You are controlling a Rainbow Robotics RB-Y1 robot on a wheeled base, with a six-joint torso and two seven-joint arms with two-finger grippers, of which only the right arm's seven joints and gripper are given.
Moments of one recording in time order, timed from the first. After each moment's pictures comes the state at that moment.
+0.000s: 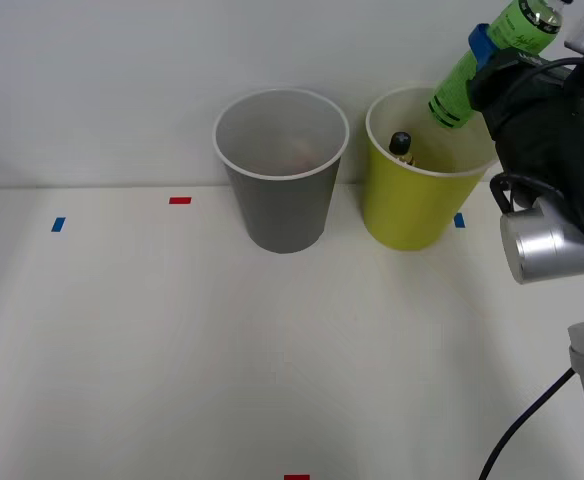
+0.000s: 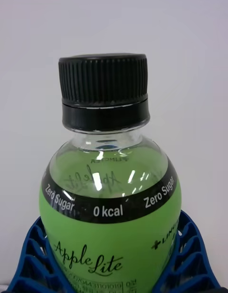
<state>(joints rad) -0.37 -0.27 -0.02 -1.91 0.16 0.43 0.82</state>
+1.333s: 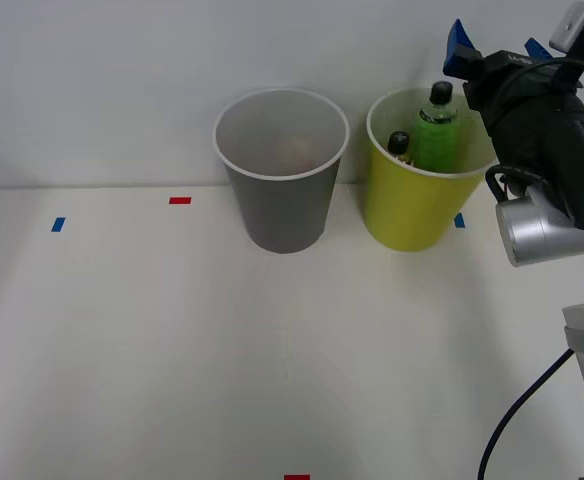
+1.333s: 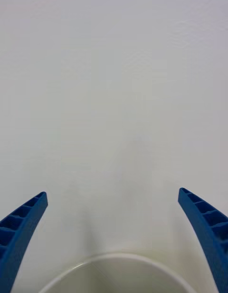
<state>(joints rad) -0.41 -0.30 -0.02 -1.81 0.18 0.38 0.85</state>
